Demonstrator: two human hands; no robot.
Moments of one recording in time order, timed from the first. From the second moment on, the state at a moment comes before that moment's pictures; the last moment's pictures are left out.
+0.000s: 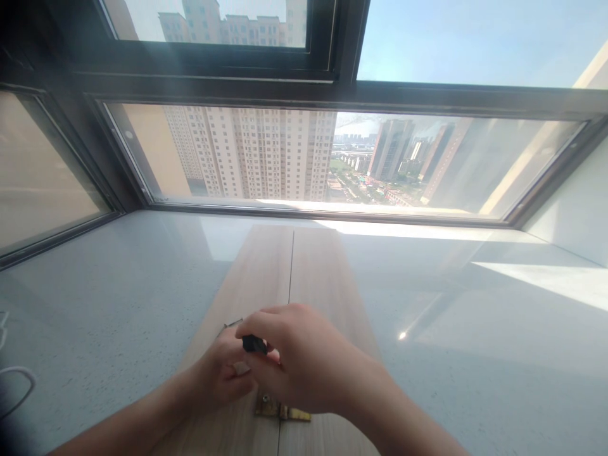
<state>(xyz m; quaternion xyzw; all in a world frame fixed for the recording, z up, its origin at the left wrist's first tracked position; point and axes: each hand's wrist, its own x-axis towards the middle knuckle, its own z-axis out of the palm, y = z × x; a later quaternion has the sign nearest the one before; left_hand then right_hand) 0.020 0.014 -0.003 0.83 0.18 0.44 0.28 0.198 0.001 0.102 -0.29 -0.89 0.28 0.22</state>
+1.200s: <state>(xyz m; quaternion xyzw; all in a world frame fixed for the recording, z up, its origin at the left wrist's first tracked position) 0.019 0.014 0.001 0.83 0.17 0.44 0.30 0.200 0.002 0.106 -0.28 -0.91 0.26 0.19</state>
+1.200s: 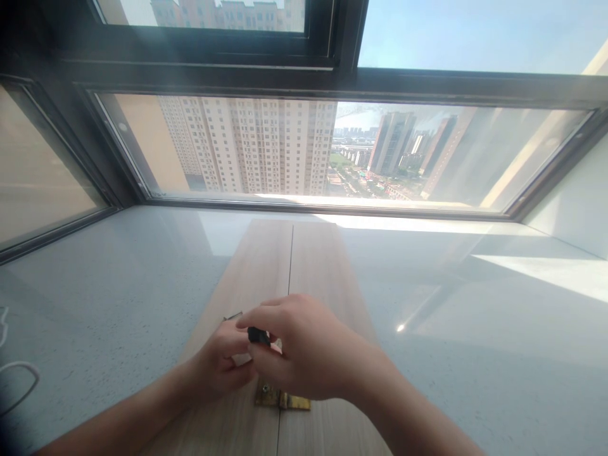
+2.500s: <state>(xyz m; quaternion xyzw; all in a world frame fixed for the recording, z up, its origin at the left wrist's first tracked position) 0.017 0.014 0.001 0.83 0.16 0.43 0.30 0.200 0.000 0.105 -0.30 -0.89 0.27 0.20</state>
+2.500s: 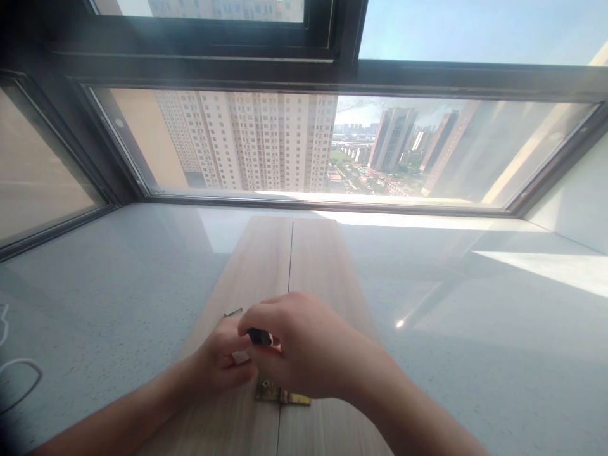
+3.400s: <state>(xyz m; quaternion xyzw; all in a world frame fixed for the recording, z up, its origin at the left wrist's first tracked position) 0.018 0.015 -0.003 0.83 0.18 0.43 0.31 0.199 0.000 0.105 -0.33 -0.90 0.24 0.17</state>
